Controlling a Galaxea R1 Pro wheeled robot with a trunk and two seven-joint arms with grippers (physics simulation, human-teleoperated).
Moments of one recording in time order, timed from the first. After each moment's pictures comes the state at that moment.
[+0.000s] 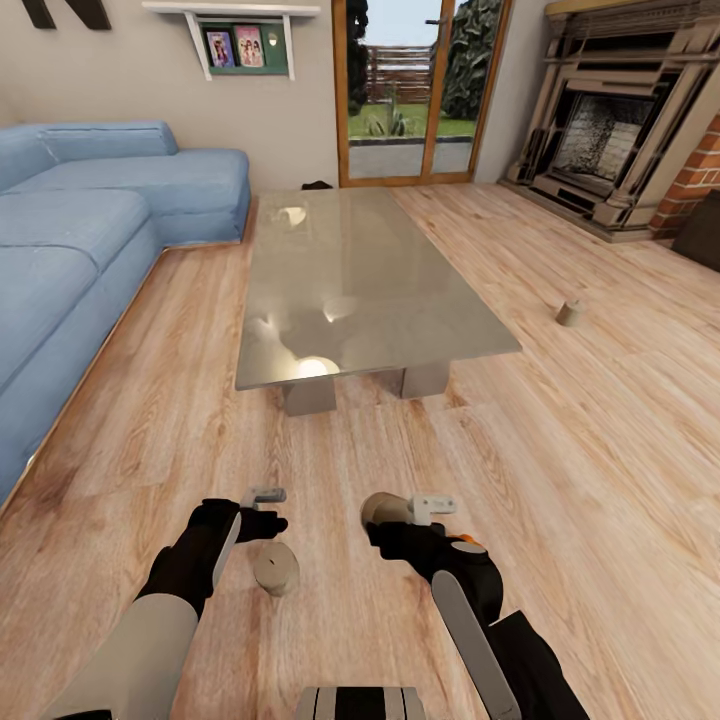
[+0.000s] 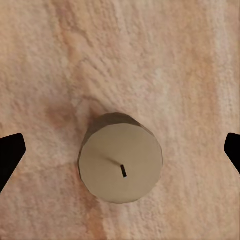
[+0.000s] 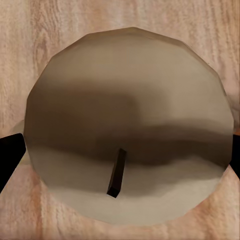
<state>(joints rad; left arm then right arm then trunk) -0.70 -0.07 0.16 -0.79 -0.22 0.74 -0.18 -0.33 0.10 0.37 -1.59 -0.48 0.83 -0.43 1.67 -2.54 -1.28</state>
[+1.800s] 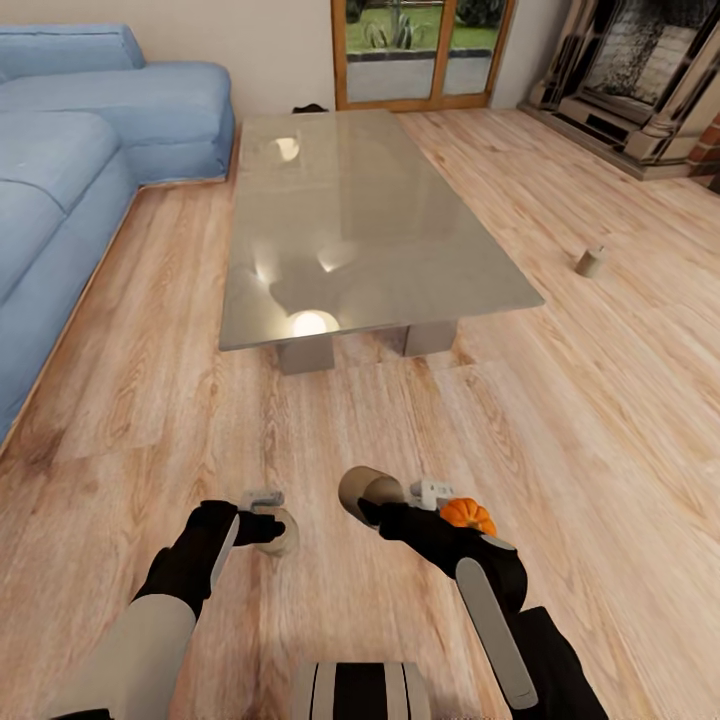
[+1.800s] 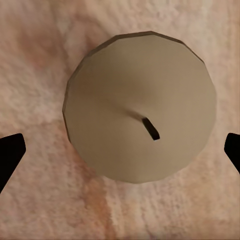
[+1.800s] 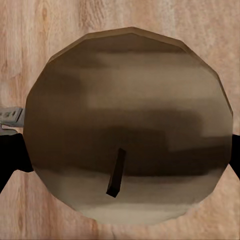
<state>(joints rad) -0.70 -0.07 0.16 -0.78 -0.23 0.76 -0.18 -0.33 0.10 0.24 -1.58 -0.49 0.74 -0.06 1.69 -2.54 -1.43</state>
